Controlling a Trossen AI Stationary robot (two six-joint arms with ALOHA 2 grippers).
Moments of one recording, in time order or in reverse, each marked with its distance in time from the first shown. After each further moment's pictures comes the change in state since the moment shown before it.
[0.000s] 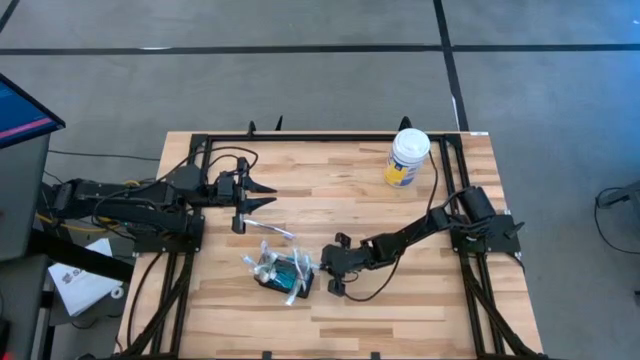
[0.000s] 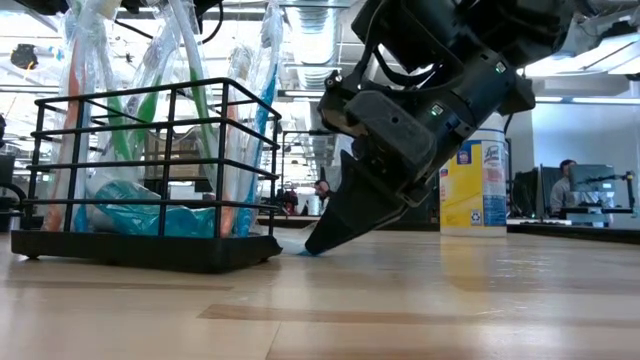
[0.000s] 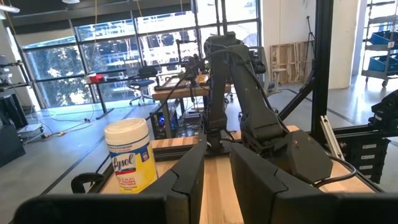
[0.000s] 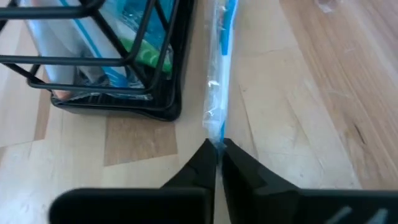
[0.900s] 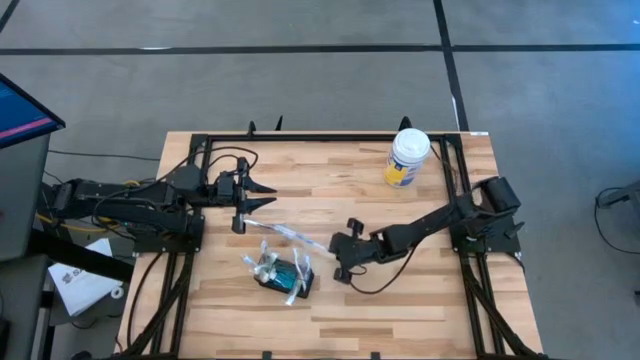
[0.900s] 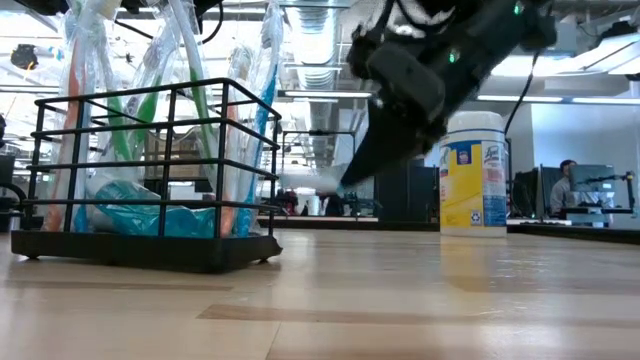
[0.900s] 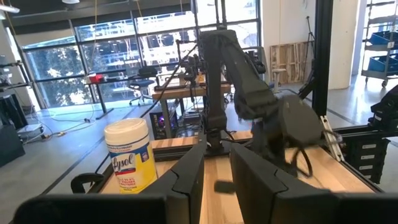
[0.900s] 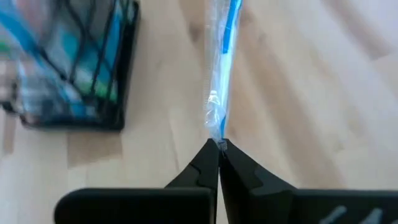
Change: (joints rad) left arm 0.000 0.000 0.000 0.000 0.000 0.000; right arm -0.004 -0.208 -0.003 -0.267 0.198 -0.011
